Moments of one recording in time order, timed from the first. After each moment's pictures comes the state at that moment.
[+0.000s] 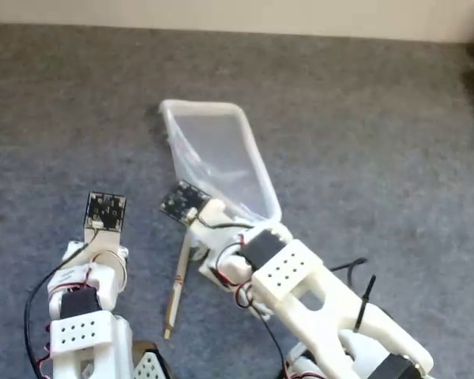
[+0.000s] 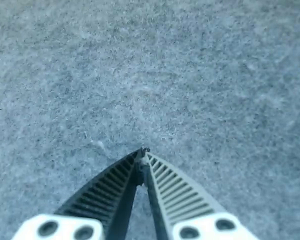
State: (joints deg) left arm -20.5 -77.7 96.1 42.6 -15.4; right arm -46.7 -31.9 50.0 56.4 17.4
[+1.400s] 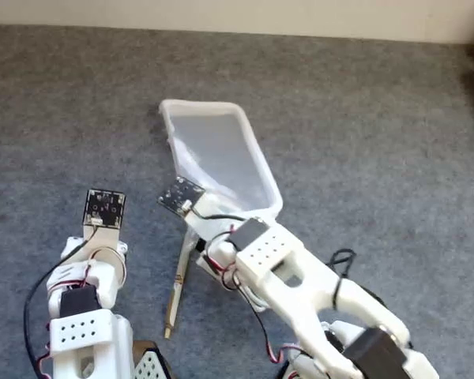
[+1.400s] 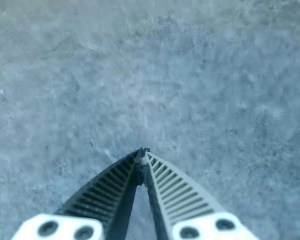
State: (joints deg) left arm -20.5 -77.7 94.0 42.6 -15.5; right arm -45.5 -20.0 47.1 50.9 17.2
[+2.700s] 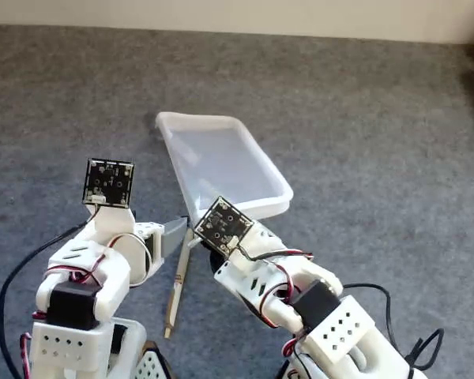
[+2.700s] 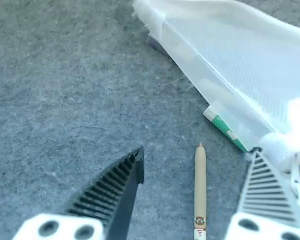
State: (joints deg) left arm 1.9 -77.8 61.4 71.3 8.0; right arm -45.3 -67.3 68.1 50.9 17.2
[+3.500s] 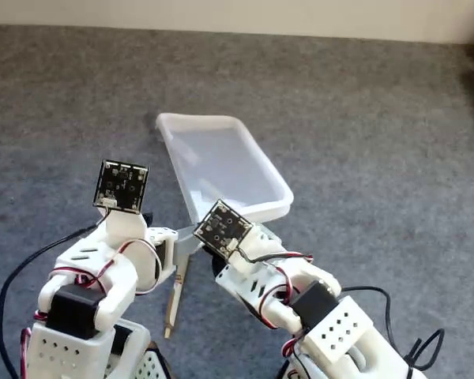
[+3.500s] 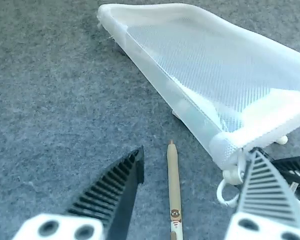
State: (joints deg) left arm 9.5 -77.8 57.6 74.1 10.8; right arm -45.3 -67.3 70.0 50.9 17.2
